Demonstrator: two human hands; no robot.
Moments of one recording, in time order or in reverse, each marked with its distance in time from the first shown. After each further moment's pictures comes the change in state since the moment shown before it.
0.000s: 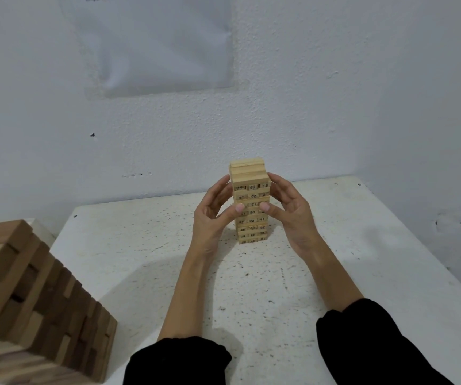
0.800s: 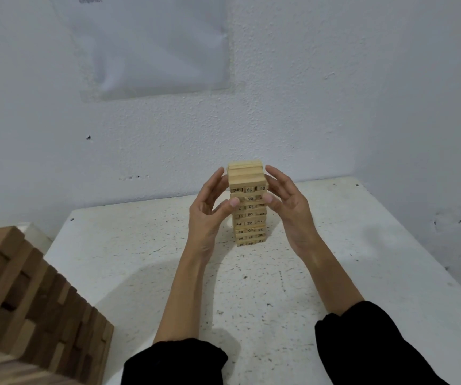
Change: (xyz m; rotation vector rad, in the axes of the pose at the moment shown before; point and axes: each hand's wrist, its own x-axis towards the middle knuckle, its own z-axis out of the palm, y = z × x) left_hand -0.002 0.020 0.006 0.105 0.018 0.029; right_hand -0.004 -0.020 0.011 -0.110 0.028 -0.028
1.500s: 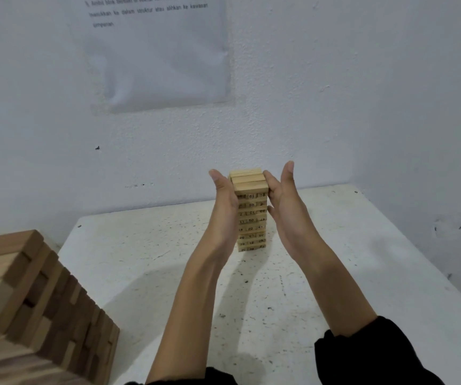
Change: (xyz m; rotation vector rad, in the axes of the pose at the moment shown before) left_hand -0.015 0.070 0.046 0.083 -0.223 -0.235; right_hand -0.009 -0.063 0.033 -0.013 -0.002 0.344
